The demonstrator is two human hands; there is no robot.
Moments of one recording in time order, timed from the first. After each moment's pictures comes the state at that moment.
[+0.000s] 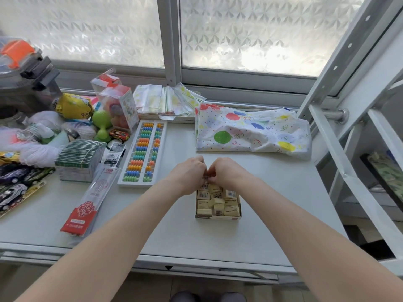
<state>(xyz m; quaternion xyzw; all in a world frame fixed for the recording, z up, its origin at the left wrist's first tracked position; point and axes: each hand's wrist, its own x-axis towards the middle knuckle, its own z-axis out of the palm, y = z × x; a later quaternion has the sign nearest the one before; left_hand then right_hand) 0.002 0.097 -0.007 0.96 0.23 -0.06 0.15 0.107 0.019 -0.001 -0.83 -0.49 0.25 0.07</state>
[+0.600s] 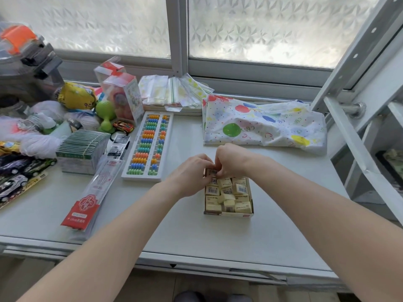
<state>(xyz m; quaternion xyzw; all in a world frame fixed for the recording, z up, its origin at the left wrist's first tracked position) -0.017 0.099 -0.027 0.93 0.21 0.05 0.30 0.107 0.034 0.013 -0.79 -0.59 0.19 -0.03</state>
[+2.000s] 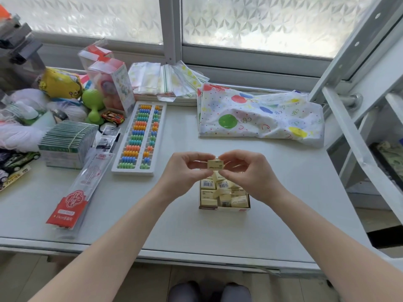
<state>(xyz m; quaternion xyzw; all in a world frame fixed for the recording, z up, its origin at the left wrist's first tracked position) -0.035 0.080 -0.021 0.69 0.26 0.19 0.65 0.101 -0.039 -0.016 -0.72 -0.46 0.23 0.47</state>
